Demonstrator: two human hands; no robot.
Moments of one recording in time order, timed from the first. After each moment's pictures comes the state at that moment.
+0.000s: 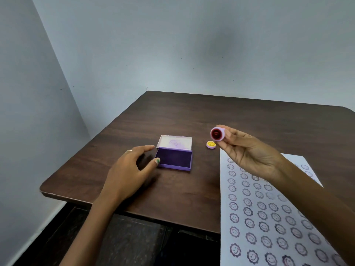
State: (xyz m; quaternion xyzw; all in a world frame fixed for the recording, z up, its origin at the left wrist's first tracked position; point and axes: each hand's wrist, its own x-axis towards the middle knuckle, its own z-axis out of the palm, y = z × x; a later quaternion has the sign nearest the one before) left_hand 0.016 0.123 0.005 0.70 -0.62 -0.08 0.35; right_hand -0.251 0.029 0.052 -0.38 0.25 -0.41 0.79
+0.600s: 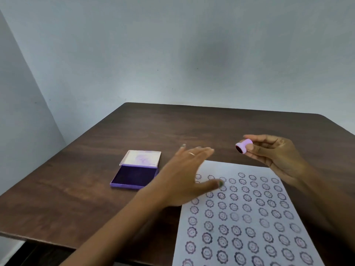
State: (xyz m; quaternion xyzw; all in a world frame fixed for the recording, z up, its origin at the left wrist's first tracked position) left_hand -0.144 0.050 0.037 0.50 -0.84 -0.10 0.20; right_hand -0.387 -0.027 0.041 -0.53 0.37 -0.51 0.57
